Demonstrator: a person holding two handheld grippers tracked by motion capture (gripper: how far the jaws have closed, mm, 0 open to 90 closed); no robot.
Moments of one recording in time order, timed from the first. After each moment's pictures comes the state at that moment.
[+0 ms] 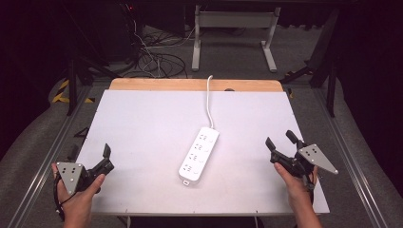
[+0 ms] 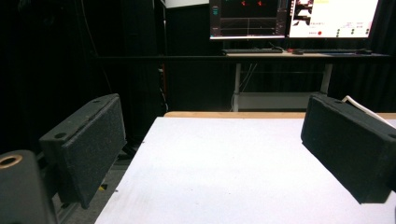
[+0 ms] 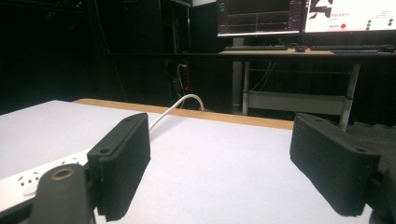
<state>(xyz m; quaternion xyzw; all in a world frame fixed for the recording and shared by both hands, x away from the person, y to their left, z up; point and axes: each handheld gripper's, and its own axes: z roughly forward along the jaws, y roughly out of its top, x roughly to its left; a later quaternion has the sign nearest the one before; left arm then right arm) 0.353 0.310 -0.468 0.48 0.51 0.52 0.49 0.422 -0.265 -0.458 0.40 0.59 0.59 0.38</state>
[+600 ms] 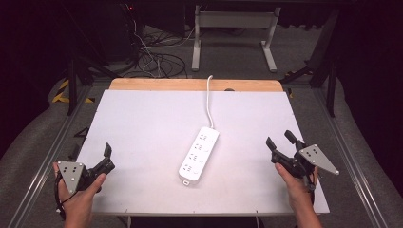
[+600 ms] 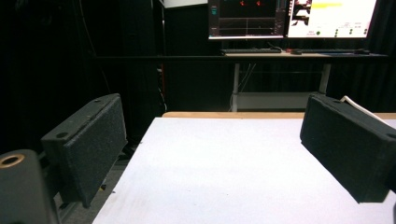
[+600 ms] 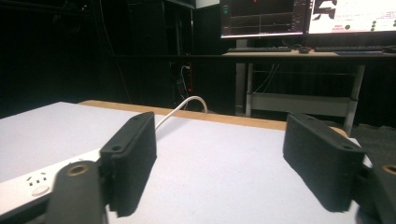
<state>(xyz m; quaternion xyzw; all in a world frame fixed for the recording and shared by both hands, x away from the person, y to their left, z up) 0.355 0.308 -0.468 0.49 0.50 0.52 0.49 0.420 -0.265 -0.456 0.39 0.60 0.59 0.37</state>
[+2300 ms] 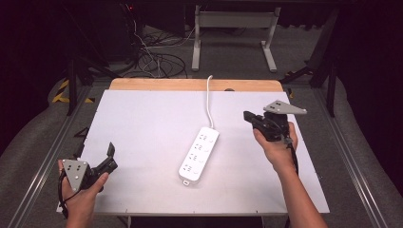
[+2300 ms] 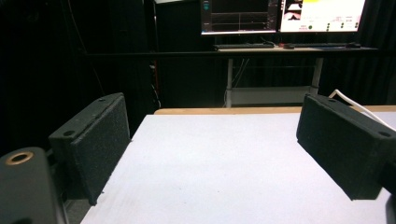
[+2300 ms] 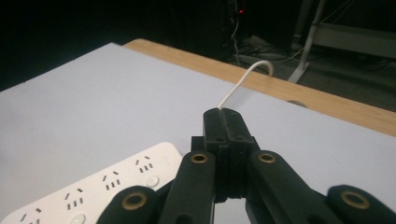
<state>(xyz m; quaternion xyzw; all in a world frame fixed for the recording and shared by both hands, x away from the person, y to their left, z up) 0.359 0.303 -0.469 0.50 0.50 0.51 0.49 0.483 -0.183 -0.362 0.38 0.75 0.49 0.23</state>
